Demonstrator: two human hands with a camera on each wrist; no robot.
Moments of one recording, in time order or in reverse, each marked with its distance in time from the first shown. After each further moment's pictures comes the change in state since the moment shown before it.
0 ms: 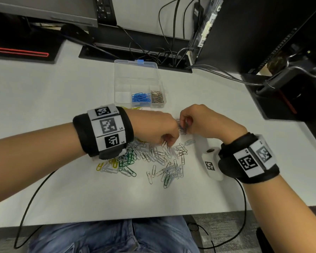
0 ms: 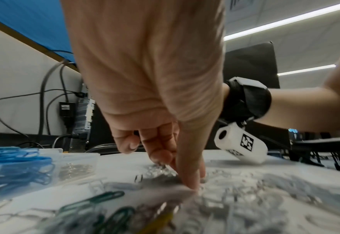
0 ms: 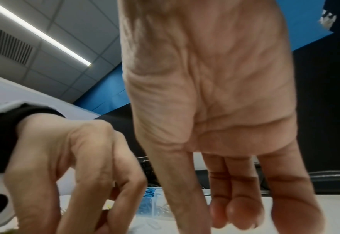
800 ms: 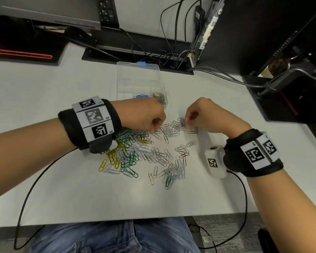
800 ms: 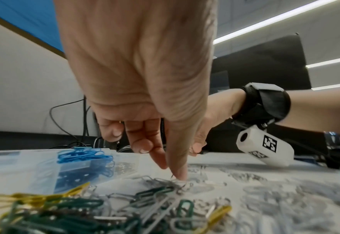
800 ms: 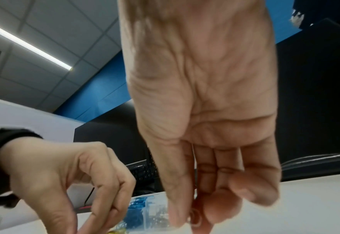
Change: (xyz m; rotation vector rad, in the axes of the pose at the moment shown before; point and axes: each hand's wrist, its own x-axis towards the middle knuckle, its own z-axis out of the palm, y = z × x) left_hand -0.020 -0.033 -0.007 -0.006 0.126 -0.169; right_hand 0.004 0.008 -0.011 0.093 0.077 -0.032
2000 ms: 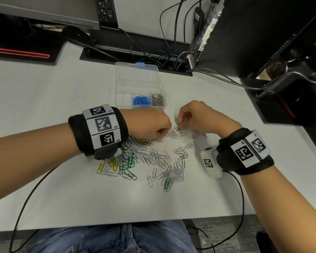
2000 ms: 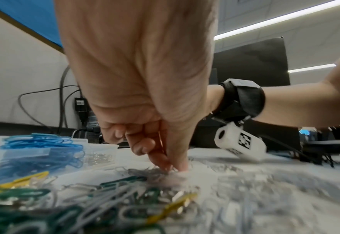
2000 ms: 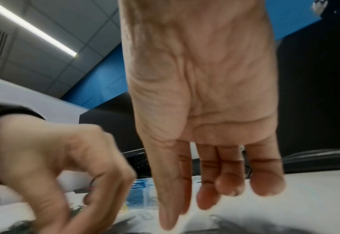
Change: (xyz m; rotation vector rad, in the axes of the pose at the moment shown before) left_hand 0.008 0.021 0.008 0.003 -0.023 0.011; right_hand 0.013 -0.005 0.006 -0.001 -0.050 0.029
